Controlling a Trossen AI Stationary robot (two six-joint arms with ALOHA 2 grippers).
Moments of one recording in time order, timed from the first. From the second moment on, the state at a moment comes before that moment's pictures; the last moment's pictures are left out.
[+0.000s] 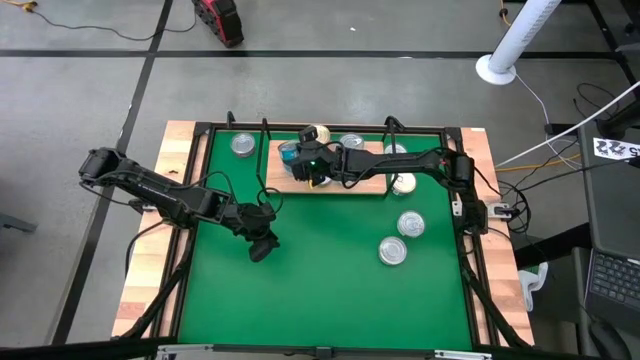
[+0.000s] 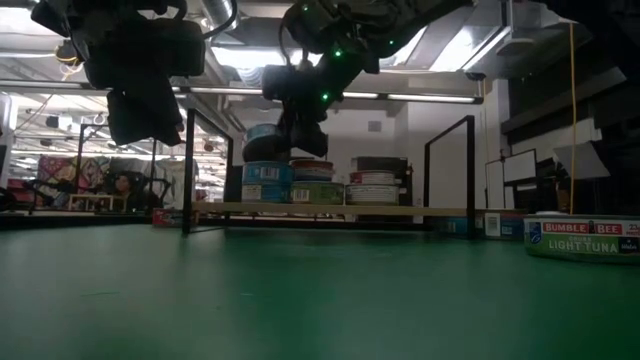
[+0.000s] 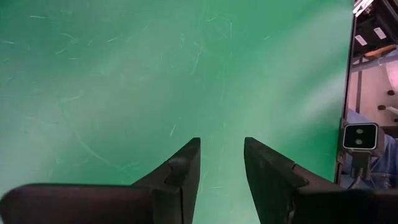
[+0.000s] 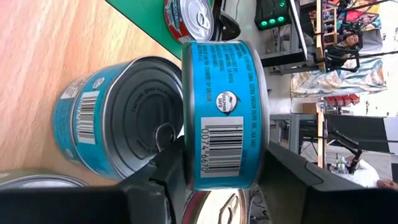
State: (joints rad) left arm -0.22 1.19 0.63 -0.25 0.01 -0.80; right arm -0.18 2.07 1.64 -0.16 0.49 -0.95
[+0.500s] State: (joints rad) left arm -0.22 1.19 0.63 -0.25 0.01 -0.80; right arm -0.18 2.07 1.64 -0.19 0.49 -0.95
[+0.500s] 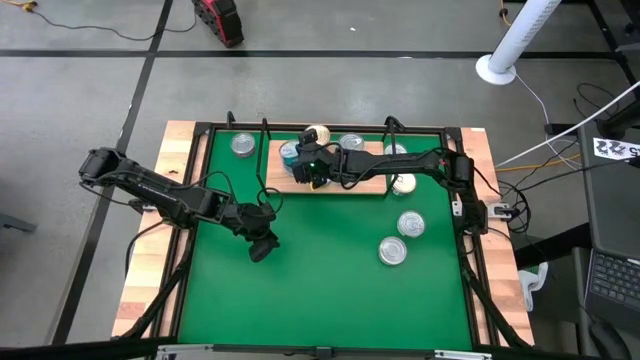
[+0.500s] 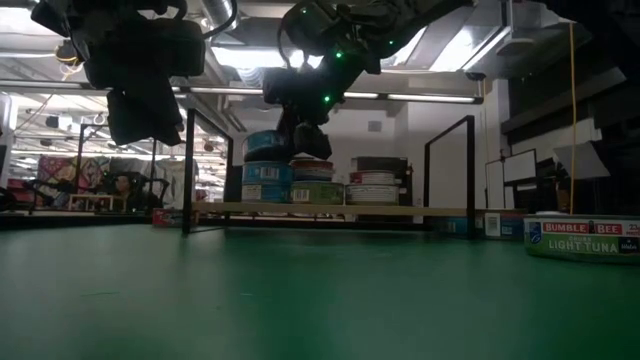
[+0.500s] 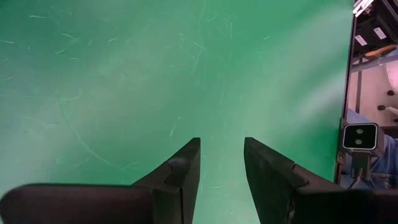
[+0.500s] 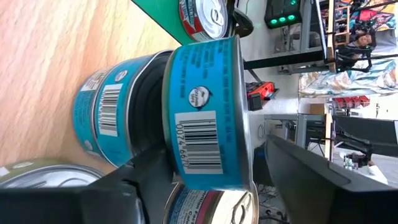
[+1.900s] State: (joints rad) left arm -0.22 1.19 0.63 -0.24 0.01 -0.81; right arm -0.18 2.07 1.76 -0.52 0.48 -0.97
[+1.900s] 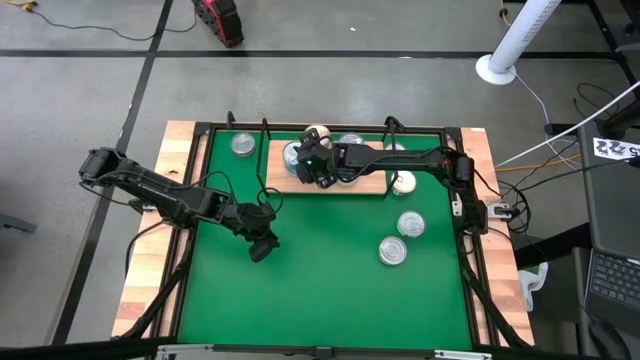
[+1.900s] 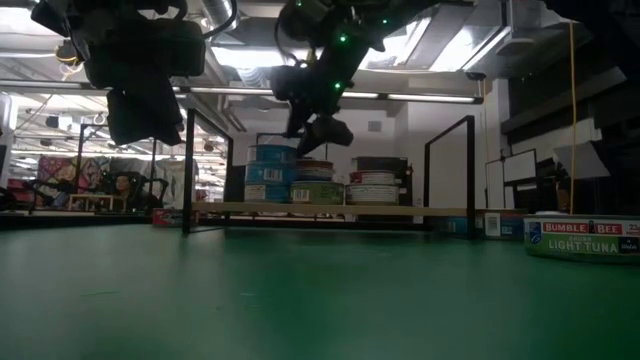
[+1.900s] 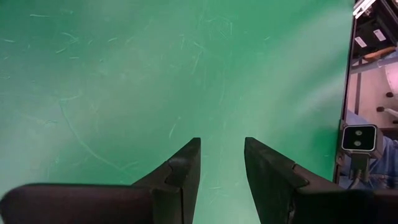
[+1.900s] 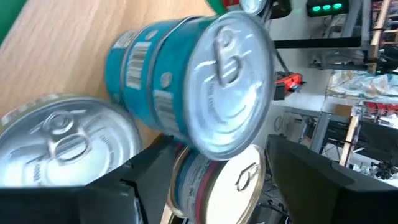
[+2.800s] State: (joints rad) left arm -0.23 1.11 0.63 0.10 0.00 -0.55; right arm 0.05 1.79 1.76 -1.09 0.55 -0.36
